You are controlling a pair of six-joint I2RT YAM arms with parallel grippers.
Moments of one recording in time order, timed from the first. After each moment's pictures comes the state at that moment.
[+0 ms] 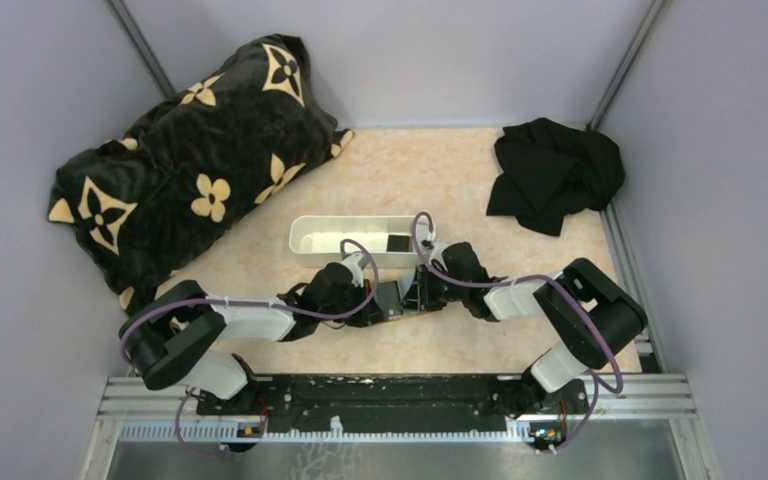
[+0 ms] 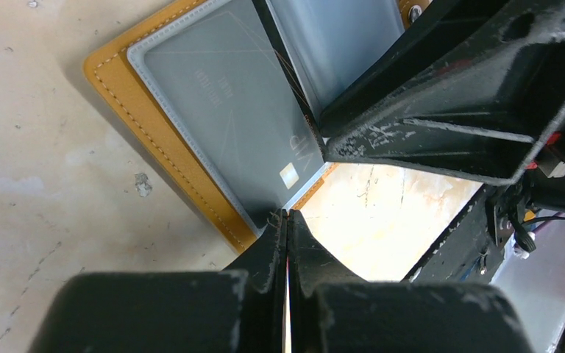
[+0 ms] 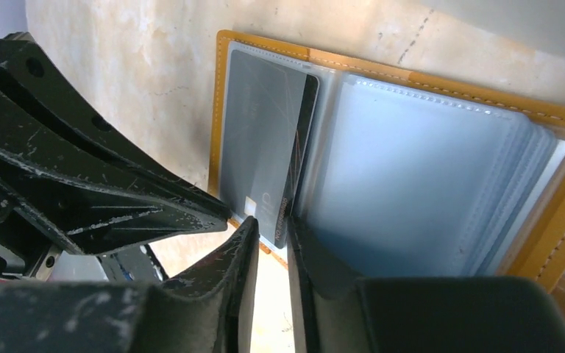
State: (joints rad) left arm -0.87 1.47 0.42 0.40 0.15 -0.75; right arm 0.64 1.54 0.45 0.40 -0.45 0.63
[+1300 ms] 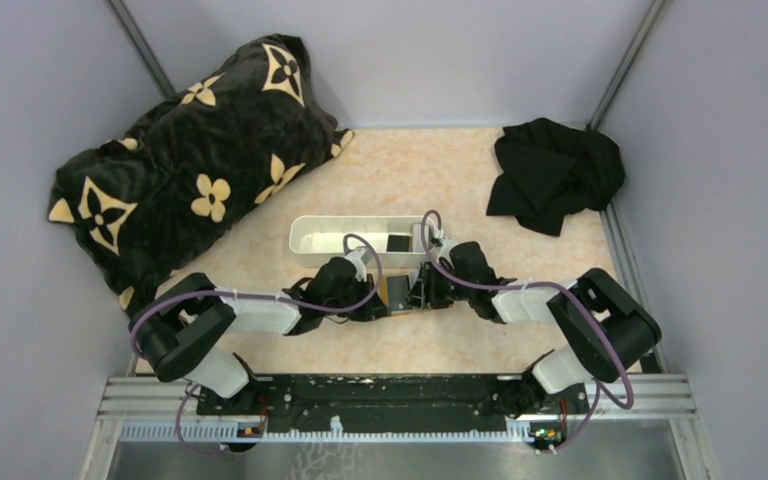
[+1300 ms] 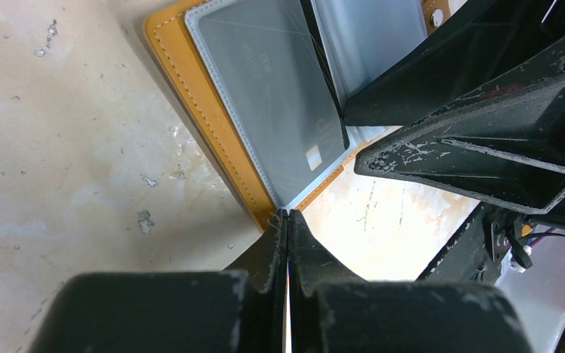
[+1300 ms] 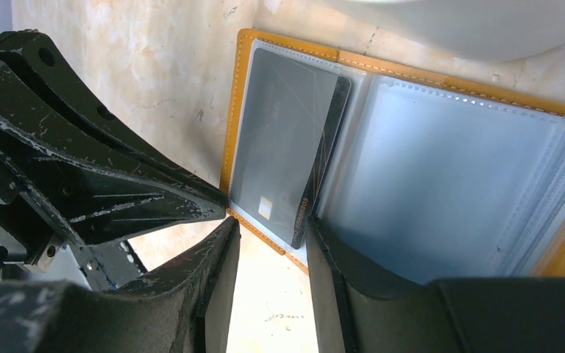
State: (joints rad) left arm -0.86 1.52 0.46 0.40 0.14 -0.75; right arm 0.62 1.46 0.42 0.38 -0.41 0.60
